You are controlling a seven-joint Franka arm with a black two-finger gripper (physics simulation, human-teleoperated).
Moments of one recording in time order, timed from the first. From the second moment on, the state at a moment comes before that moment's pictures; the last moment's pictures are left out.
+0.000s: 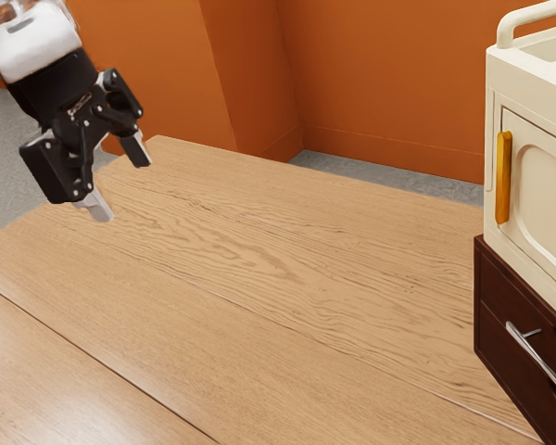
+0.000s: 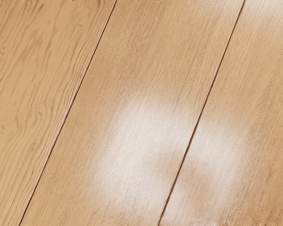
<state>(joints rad) 0.41 -0.31 -0.30 -1.50 -0.21 1.33 1.30</state>
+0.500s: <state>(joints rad) -0.32 -0.42 0.08 -1.92 -0.16 1.86 1.64</state>
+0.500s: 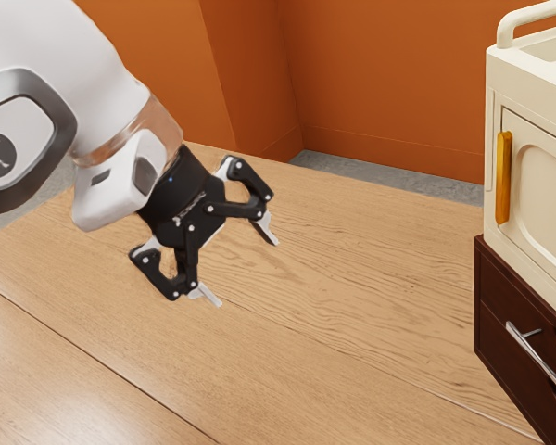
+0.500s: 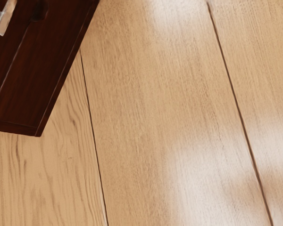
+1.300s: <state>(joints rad) -0.75 -0.32 0.26 -1.97 -0.02 2.25 1.77</state>
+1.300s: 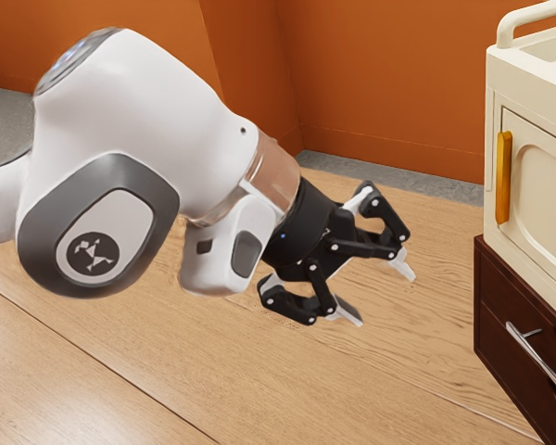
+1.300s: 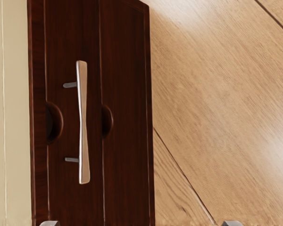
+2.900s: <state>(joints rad) -0.78 0.08 0.25 -1.81 -0.18 2.43 1.74</state>
